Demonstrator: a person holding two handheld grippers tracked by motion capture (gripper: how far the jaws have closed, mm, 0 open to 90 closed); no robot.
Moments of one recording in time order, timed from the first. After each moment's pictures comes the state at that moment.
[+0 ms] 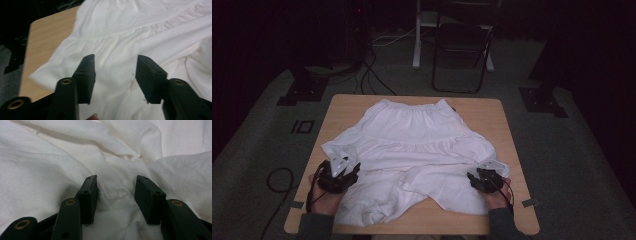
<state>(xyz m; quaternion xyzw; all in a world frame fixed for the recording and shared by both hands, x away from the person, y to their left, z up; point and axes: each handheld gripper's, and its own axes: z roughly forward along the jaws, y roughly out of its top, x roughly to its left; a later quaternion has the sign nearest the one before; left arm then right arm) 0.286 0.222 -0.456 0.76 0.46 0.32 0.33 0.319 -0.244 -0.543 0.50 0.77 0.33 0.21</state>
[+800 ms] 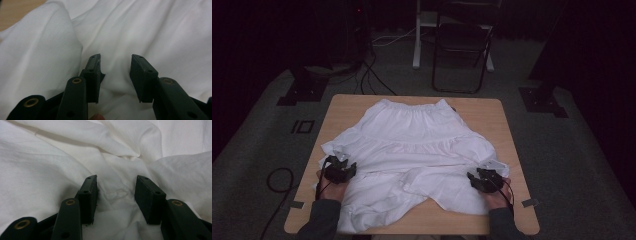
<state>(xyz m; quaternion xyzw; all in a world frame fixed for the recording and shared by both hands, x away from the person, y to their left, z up) 0.331 0.261 -0.530 0.74 0.56 0.28 0.24 0.320 -0.245 -0.543 0.50 0.77 0.33 0.21</state>
